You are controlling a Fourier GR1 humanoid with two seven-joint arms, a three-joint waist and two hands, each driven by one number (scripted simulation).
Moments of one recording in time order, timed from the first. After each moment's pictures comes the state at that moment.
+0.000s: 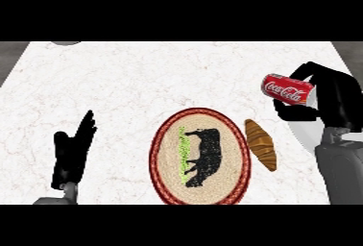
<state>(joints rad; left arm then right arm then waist) 0.00 0.19 -0.09 -1.48 0.01 0.22 0.22 -0.38 -0.25 -0.06 -1.60 1.00 0.00 0.34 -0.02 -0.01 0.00</state>
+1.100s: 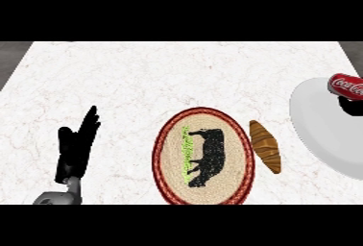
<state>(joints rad) -0.04 0.16 -0.06 -1.47 -0.03 0.18 0.22 -0.42 -0.47 -0.37 -1.22 0.89 -0.05 0.24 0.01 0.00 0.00</state>
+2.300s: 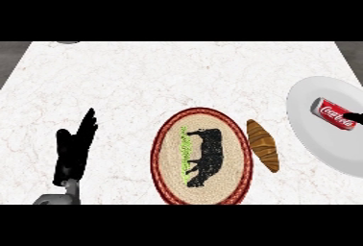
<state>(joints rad) -0.02 0.15 -0.04 -1.46 -0.04 0.17 0.21 -0.52 -0.56 -0.61 -0.75 0.49 0.18 -0.28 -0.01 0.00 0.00</state>
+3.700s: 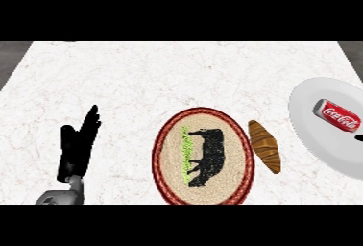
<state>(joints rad) -0.05 0.11 -0.02 -1.47 -0.09 0.15 0.24 -0.42 -0.62 -0.61 -0.58 0.20 0.23 -0.53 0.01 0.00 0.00</state>
